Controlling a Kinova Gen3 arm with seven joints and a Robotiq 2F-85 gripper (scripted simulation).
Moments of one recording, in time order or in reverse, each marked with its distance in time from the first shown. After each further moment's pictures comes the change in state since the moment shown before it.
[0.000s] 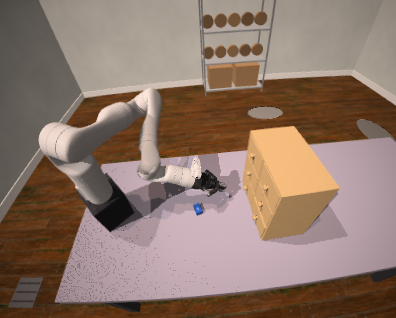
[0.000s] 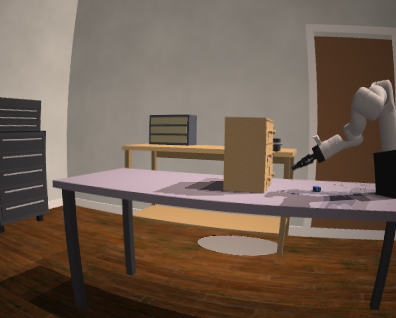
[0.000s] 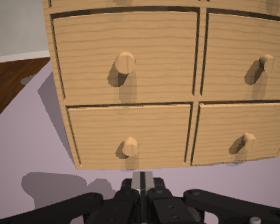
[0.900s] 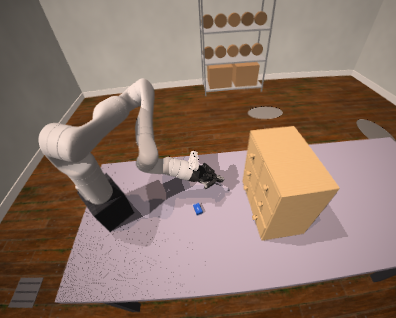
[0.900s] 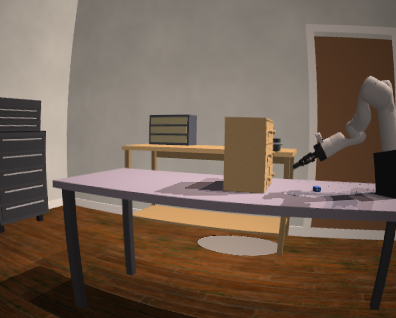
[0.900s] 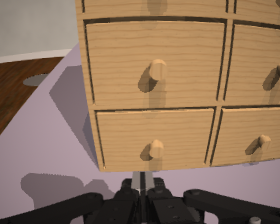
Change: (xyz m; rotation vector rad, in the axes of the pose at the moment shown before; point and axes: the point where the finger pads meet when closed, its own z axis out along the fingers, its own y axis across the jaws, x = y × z) arm 0.006 -0.030 -0.011 0.000 0.001 0.000
